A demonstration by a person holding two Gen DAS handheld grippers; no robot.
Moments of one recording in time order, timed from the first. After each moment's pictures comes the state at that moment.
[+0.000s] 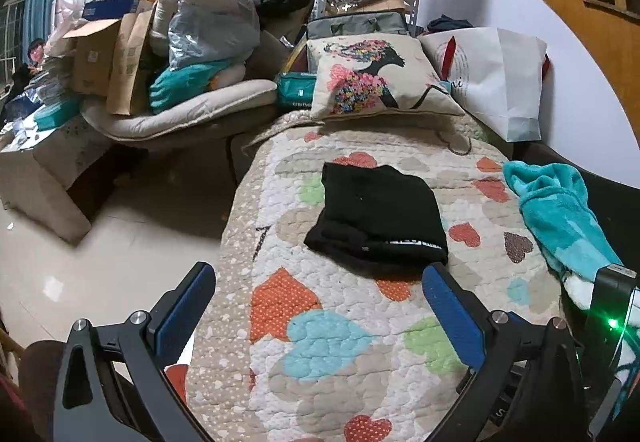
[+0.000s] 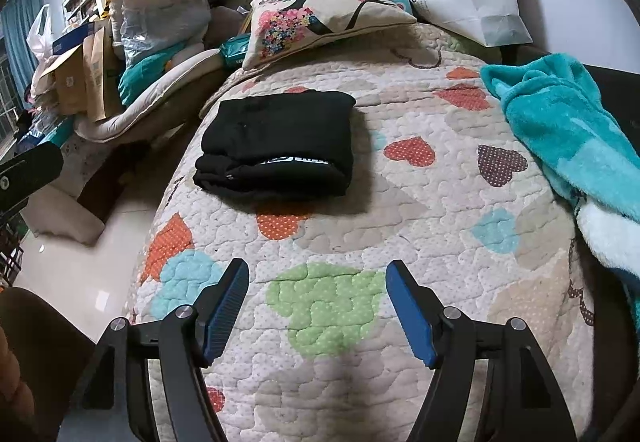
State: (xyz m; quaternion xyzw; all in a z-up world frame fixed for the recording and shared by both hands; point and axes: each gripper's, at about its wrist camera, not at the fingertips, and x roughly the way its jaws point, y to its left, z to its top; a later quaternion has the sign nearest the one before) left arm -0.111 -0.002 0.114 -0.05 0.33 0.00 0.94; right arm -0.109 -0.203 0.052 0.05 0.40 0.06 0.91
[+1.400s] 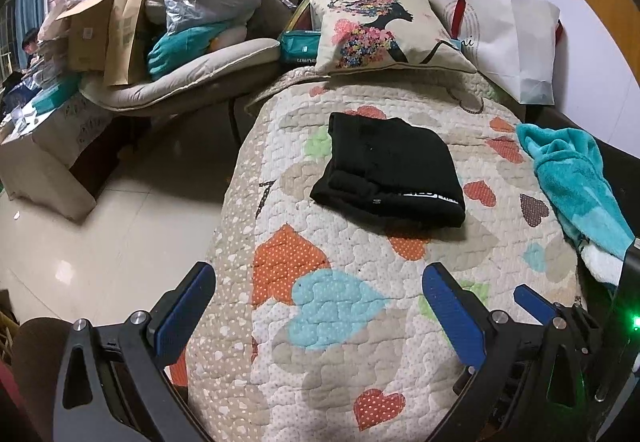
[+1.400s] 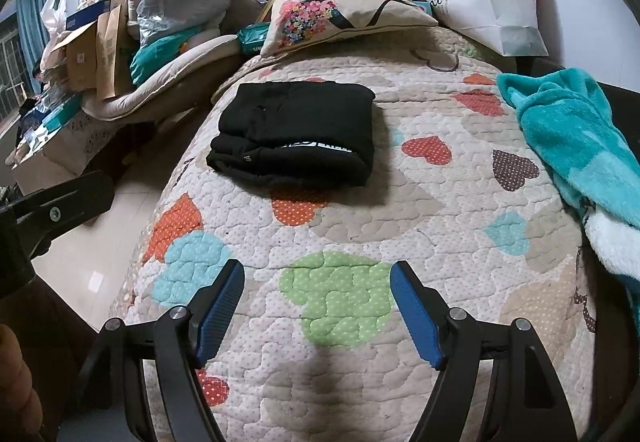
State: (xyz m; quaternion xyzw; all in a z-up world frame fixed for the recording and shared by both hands) left arm -0.105 -0.005 0.088 -0.03 0.39 0.01 0.92; right arm -0.114 -0.184 0.045 0.01 0.41 0.07 0.91
